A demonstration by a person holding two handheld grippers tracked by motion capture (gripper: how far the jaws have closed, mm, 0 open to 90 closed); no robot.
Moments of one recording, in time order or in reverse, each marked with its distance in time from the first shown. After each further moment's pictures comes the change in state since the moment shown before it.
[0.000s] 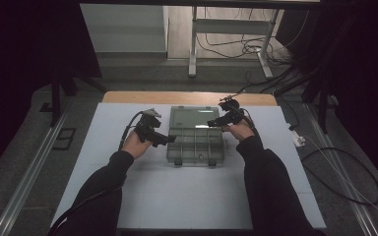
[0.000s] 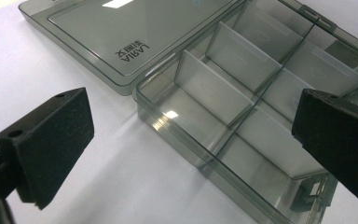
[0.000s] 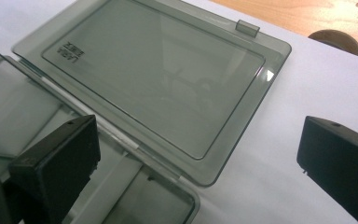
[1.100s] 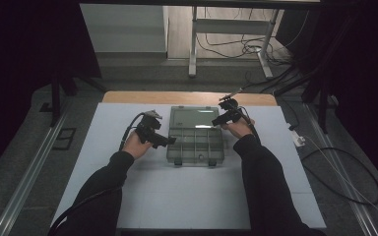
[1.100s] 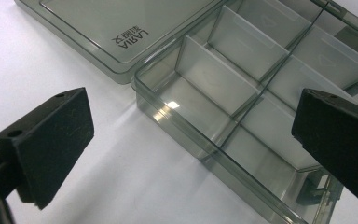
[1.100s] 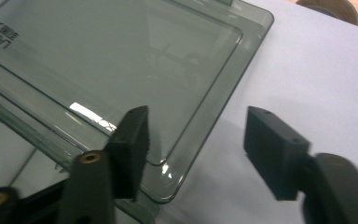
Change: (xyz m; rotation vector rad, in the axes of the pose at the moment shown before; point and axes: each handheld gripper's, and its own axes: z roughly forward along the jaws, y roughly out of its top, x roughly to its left) left arm 0.001 -0.003 0.005 0.038 -0.002 0.009; right arm -0.018 0.006 0.024 0.121 -0.047 0.042
